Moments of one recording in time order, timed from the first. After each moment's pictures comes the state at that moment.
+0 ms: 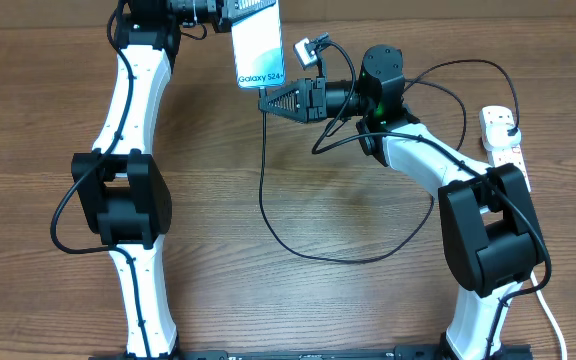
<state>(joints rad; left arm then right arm) -0.05 2.35 2.22 0.03 1.45 -1.05 0.35 2.03 1.33 0.75 -1.25 1.15</state>
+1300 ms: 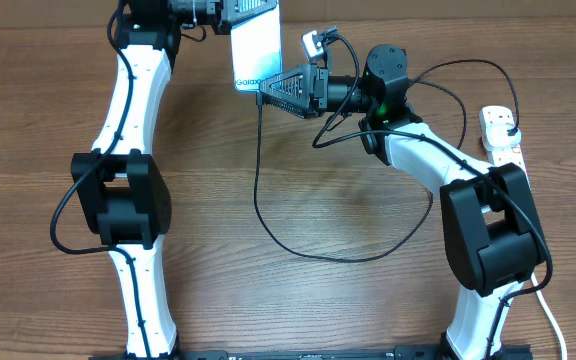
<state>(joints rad) -0.04 2.35 2.22 0.01 1.49 -1.04 0.34 2.03 1.33 0.78 -1.17 1.20</state>
